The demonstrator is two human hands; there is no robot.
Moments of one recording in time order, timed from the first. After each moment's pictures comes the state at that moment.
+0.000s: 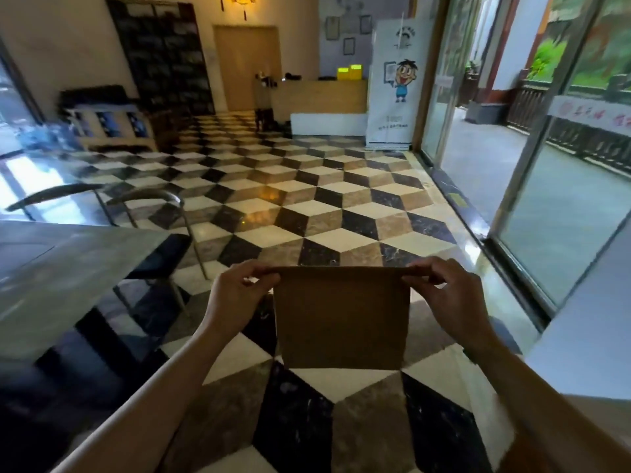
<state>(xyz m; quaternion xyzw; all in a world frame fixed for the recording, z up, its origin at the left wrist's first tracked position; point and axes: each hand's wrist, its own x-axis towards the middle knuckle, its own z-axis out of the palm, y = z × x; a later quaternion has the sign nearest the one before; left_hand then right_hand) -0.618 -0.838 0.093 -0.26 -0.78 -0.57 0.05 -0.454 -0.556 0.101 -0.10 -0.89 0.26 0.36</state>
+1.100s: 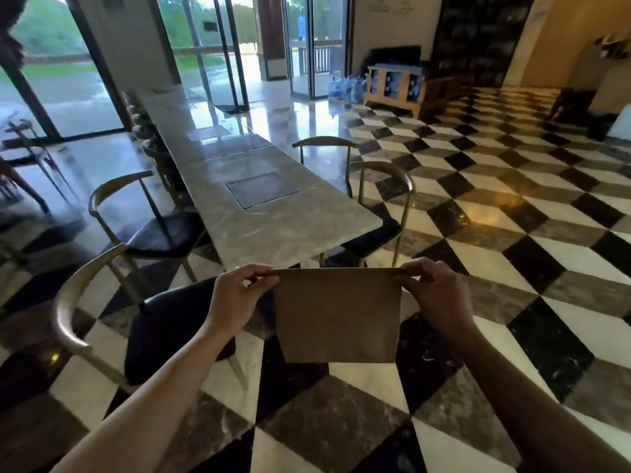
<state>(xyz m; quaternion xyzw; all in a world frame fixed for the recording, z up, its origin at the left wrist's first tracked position) -0.839 -1.067 0.044 0.11 -0.84 -0.46 0.28 -0.951 -0.767 0.051 0.19 -0.88 0.41 0.15</state>
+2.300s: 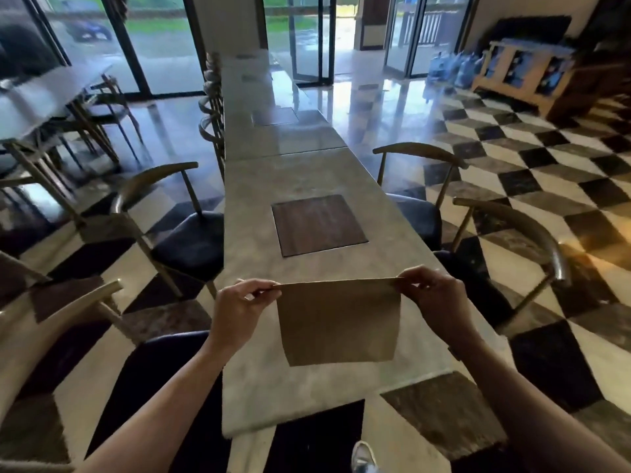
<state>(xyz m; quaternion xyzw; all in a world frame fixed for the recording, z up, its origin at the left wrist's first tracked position) -1.224 -1.357 -0.028 0.25 -0.82 -0.38 0.35 -1.441 -1.111 -0.017 0.33 -0.83 0.45 0.04</state>
